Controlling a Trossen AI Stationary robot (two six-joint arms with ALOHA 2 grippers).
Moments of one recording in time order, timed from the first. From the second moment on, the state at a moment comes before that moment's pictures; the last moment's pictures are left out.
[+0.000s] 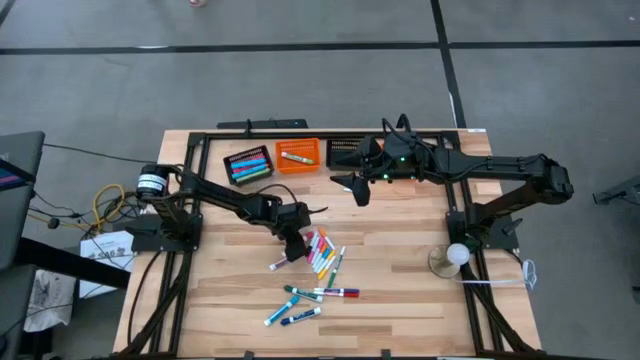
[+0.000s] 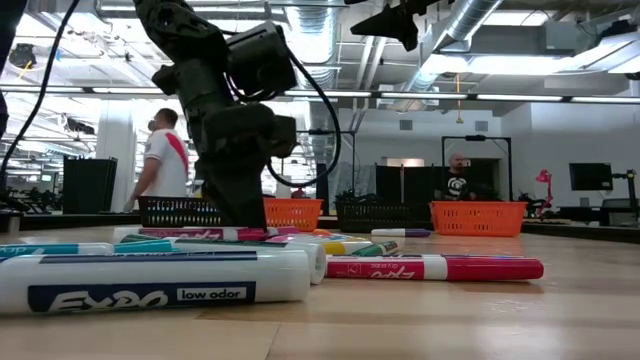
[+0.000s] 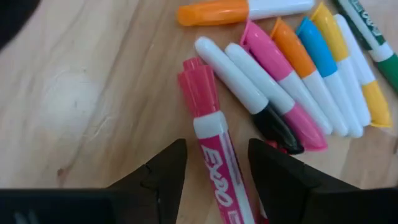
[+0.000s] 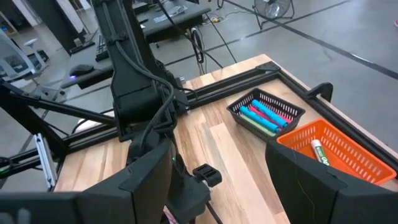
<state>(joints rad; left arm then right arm) -0.05 1.78 0.91 -0.23 0.09 -0.41 -0.14 1.31 1.15 -0.17 -0.03 0.21</state>
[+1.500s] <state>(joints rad) -0.03 1.77 0.91 -0.44 -0.06 -0.30 -0.10 1.31 1.15 -0.17 -0.03 0.21</state>
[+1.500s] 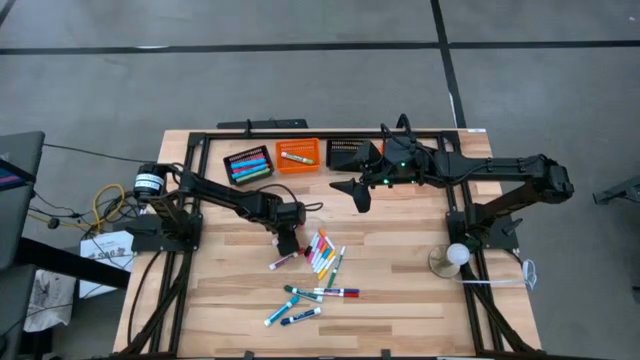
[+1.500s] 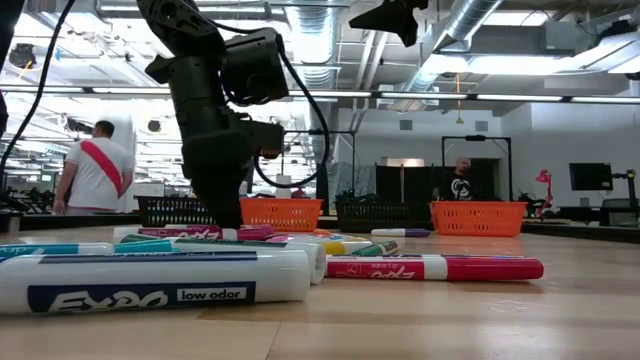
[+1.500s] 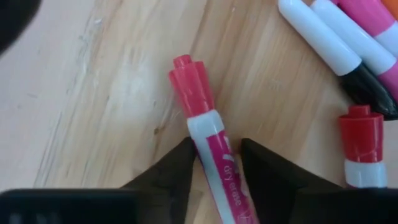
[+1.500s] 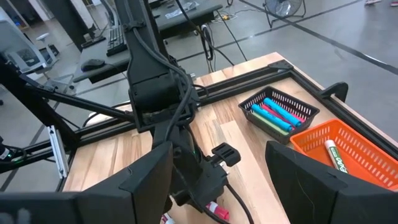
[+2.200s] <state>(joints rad) 0.04 1.50 0.90 -0.47 -0.09 -0.16 -0.10 1.31 1.15 -0.18 -0.03 0.21</state>
